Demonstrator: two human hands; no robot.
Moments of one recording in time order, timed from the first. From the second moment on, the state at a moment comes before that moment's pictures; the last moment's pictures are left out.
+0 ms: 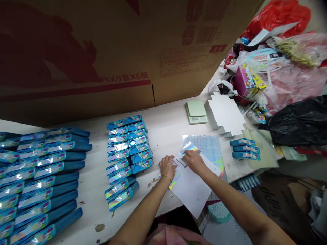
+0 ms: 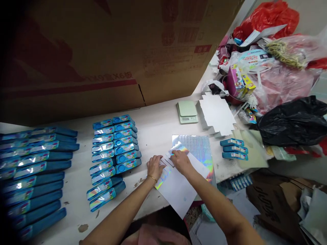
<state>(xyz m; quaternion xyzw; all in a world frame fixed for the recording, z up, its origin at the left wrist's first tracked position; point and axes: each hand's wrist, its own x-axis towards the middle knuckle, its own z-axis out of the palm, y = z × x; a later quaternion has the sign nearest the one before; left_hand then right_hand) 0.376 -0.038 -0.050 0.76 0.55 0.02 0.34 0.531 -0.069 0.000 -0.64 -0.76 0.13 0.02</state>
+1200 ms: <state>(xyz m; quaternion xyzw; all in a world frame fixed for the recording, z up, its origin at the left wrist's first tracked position) 0.161 0.199 -0.027 0.23 0.65 0.53 0.50 0.277 0.175 0.009 -0.80 -0.51 0.15 0.28</state>
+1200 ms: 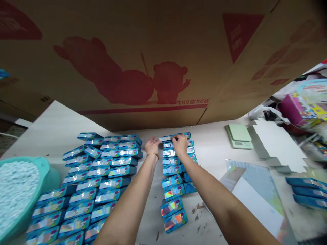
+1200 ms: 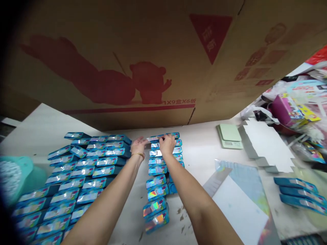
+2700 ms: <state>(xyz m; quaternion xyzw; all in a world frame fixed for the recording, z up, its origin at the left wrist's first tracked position) 0.177 0.074 0.002 0.74 0.62 0.20 0.18 0.294 0.159 0.017 -0.58 -0.81 0.05 0.10</state>
